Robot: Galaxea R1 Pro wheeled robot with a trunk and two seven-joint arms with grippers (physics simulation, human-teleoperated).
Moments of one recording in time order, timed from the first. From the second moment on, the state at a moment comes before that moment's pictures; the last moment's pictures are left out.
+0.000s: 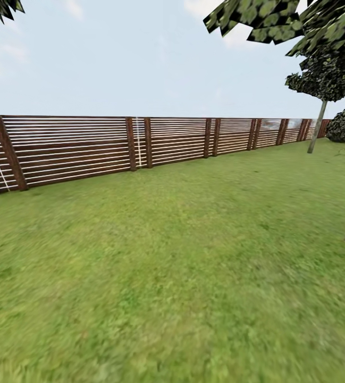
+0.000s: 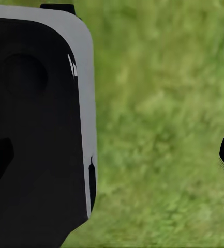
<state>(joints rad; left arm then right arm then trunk) 0.01 0.07 0.01 -0.04 0.00 0.01 0.00 -0.06 -0.10 0.00 0.01 -0.01 0.00 -0.01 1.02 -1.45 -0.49</state>
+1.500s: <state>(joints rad) 0.01 0.07 0.01 -0.04 0.00 0.01 0.00 -0.06 -0.10 0.01 0.01 0.00 0.00 -0.01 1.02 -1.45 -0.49</state>
